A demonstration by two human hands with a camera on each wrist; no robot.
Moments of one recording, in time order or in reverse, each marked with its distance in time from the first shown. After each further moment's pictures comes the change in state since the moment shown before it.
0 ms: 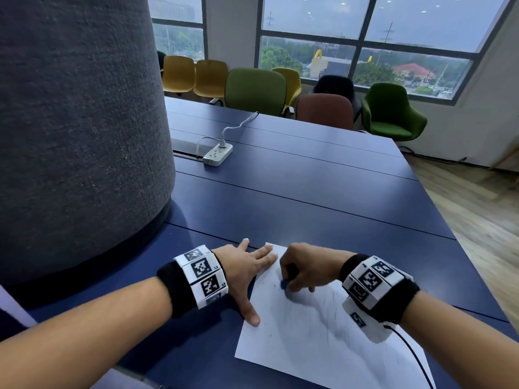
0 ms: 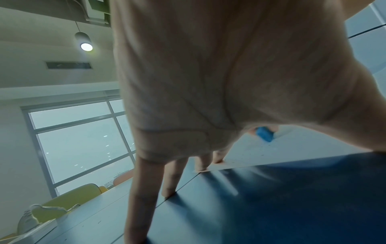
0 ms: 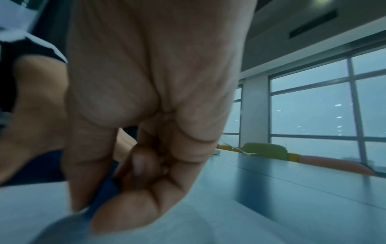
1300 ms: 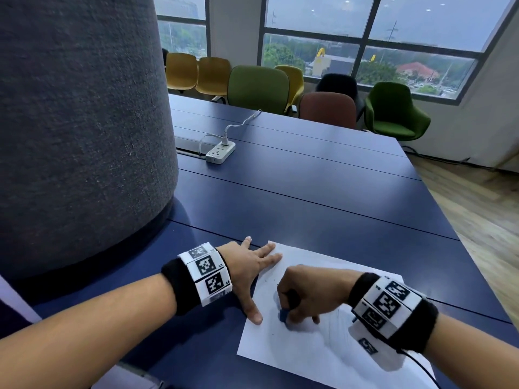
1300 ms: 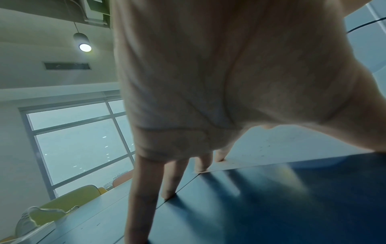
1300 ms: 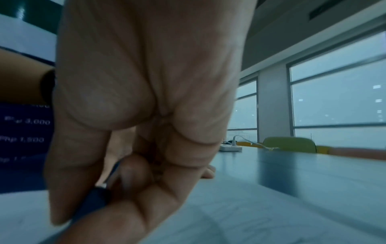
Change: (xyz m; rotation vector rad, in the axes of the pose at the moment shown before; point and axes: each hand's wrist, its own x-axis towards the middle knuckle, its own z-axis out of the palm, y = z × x) left_hand 0.000 0.003 -0.003 0.025 -0.008 0.002; right_hand -0.024 -0.018 0.022 -0.029 -0.137 -0.051
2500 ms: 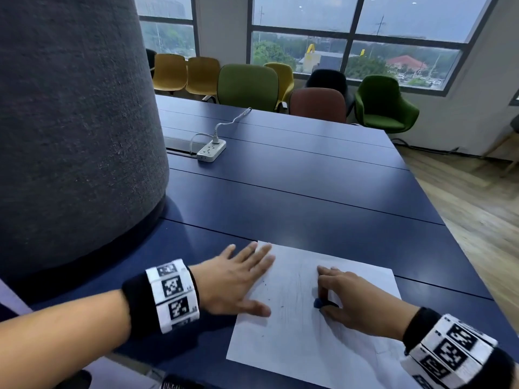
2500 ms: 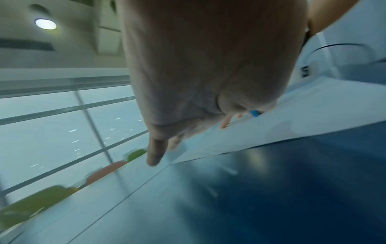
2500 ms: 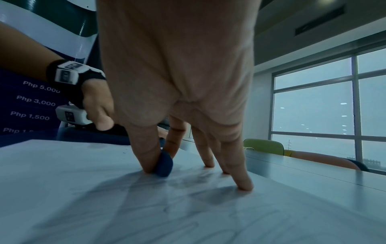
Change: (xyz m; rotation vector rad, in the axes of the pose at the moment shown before) left_hand -0.037 0.022 0.025 0.086 0.134 0.103; right_hand -0.059 0.062 0.057 -0.108 0.489 0.027
